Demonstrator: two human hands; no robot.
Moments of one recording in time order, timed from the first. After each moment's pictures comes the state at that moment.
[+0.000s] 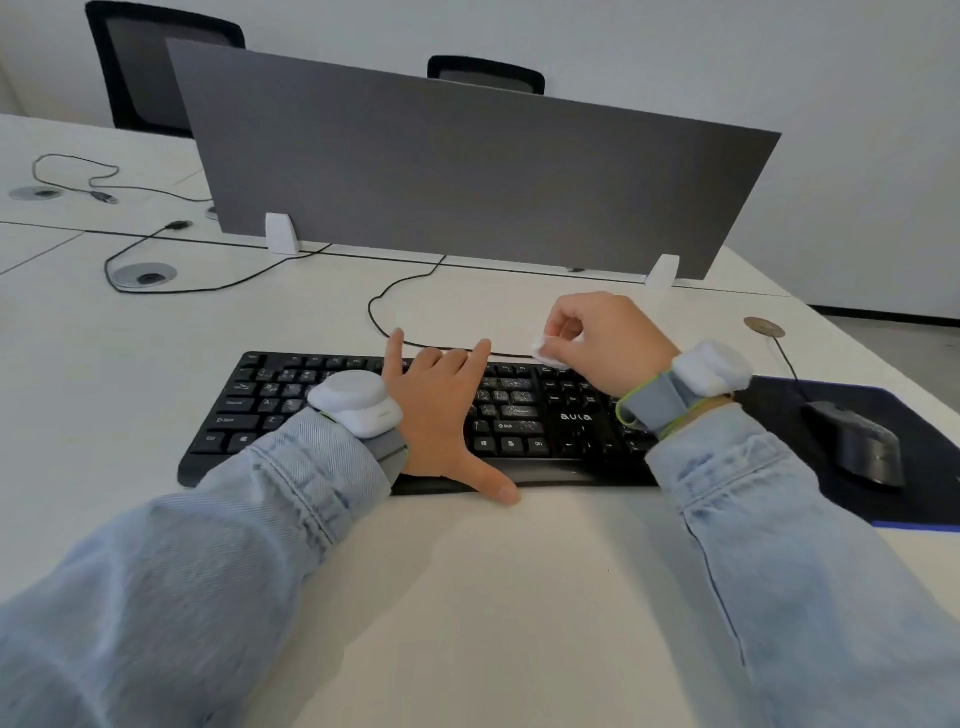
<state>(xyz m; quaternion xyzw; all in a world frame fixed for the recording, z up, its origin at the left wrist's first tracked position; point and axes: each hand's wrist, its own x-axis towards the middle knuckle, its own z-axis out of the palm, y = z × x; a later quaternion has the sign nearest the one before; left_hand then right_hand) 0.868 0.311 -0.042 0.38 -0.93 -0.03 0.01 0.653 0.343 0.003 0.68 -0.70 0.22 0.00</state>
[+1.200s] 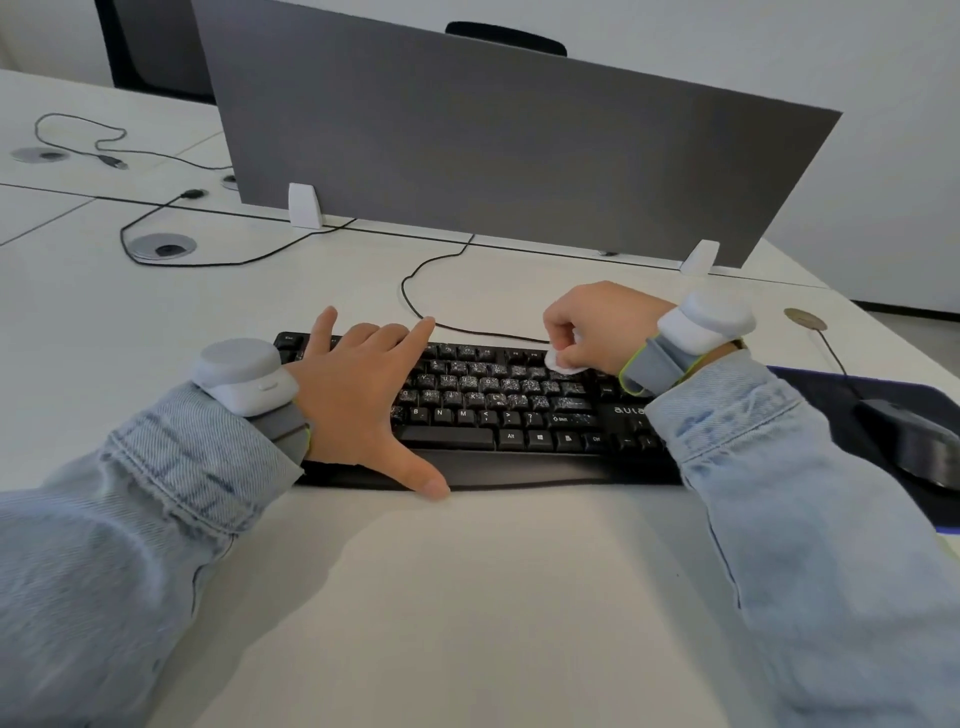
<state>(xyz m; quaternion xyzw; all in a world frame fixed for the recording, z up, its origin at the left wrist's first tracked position) 0.961 0.272 -0.042 0.38 -0.93 -0.04 -0.03 0.696 0.310 0.016 0.74 -0.67 -0.05 -0.01</state>
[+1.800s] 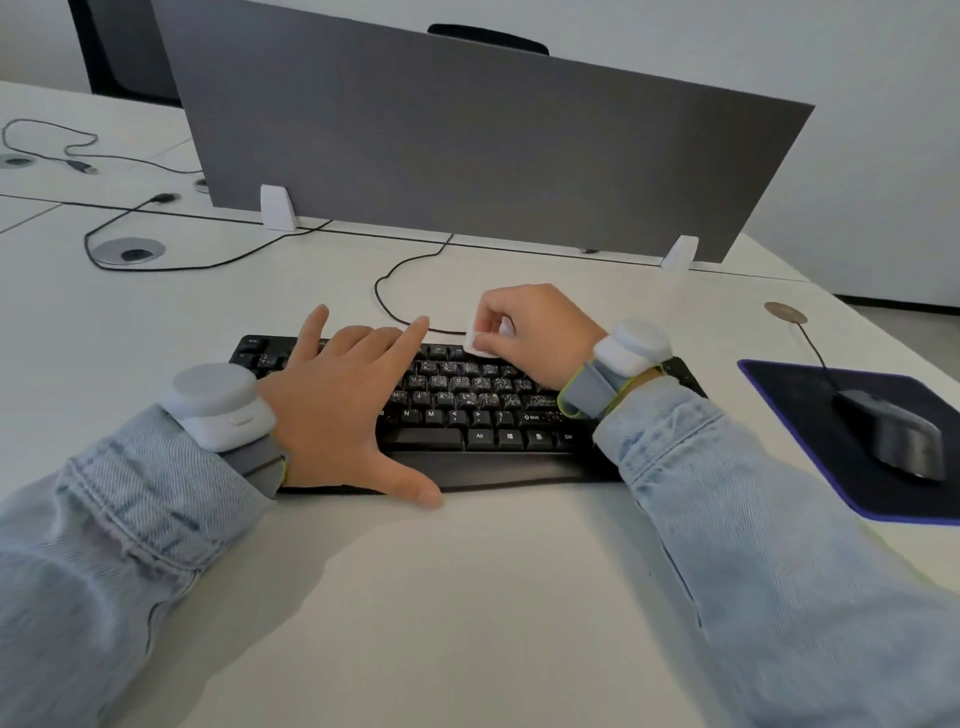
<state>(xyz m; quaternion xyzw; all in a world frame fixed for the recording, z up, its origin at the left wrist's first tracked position) 0.948 0.286 -0.043 0.35 -0.94 -0.01 0.00 0.707 0.295 -0.022 0.76 -0.63 0.19 -0.01</state>
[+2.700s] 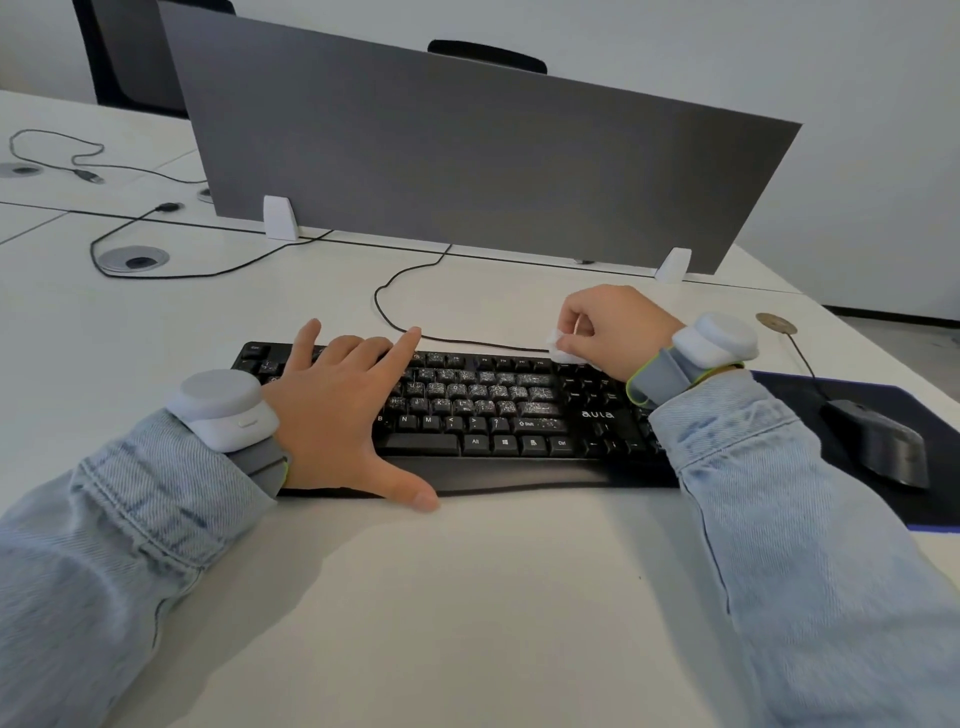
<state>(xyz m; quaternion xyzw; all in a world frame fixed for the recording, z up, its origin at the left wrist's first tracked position) 0.949 0.285 -0.049 0.38 -0.93 0.01 0.00 0.649 0.321 0.001 0.69 -0.71 0.10 0.02</state>
